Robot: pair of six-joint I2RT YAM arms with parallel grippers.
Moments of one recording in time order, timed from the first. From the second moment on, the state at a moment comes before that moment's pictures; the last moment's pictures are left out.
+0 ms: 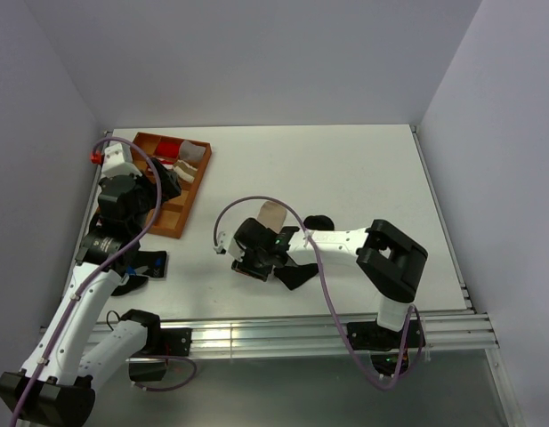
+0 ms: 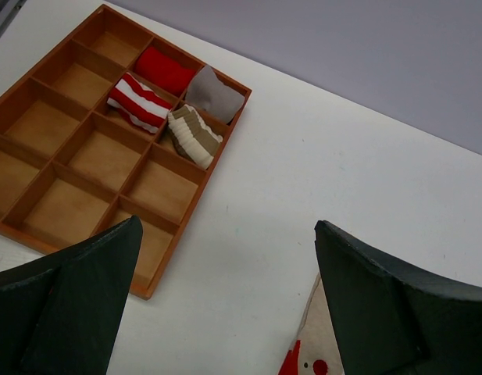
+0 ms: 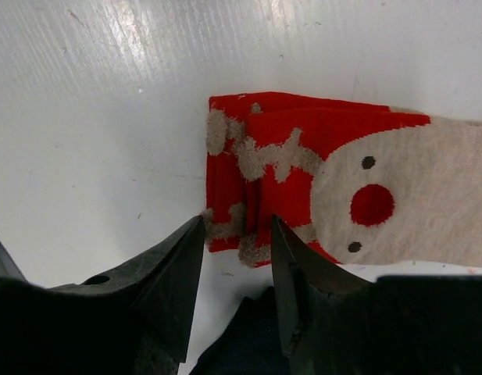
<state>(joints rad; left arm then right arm) -0.25 0.85 0.90 -0.30 -0.29 -0.47 1.06 1.77 1.08 -0.35 -0.08 -0.24</state>
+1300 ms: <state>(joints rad) -0.25 0.91 0.90 -0.30 -0.24 -0.47 1.07 1.78 1.08 -0.35 -0.03 -0.24</state>
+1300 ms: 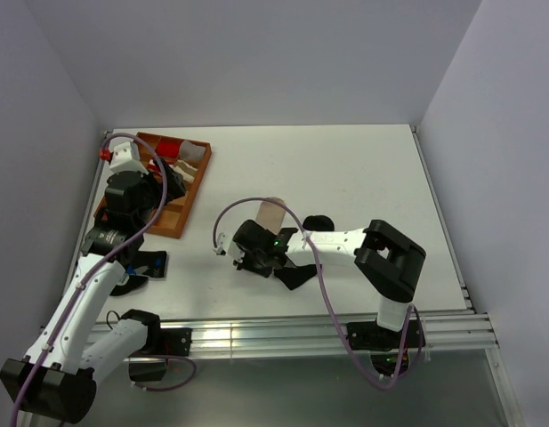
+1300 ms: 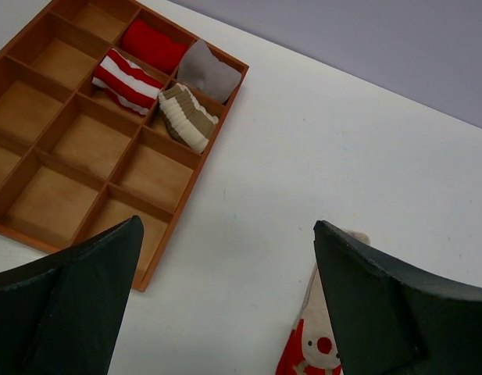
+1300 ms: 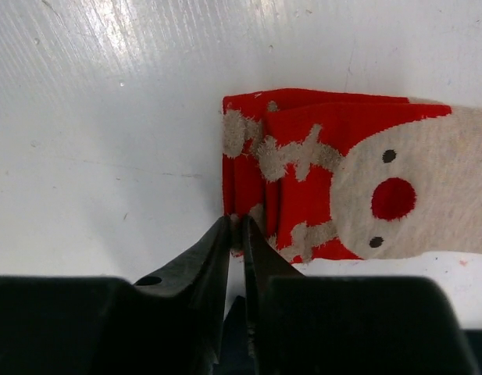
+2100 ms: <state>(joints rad) -0.37 0.92 0.66 -0.07 -0.25 -0.77 0.93 1.59 1.03 -0.45 -0.25 -0.37</state>
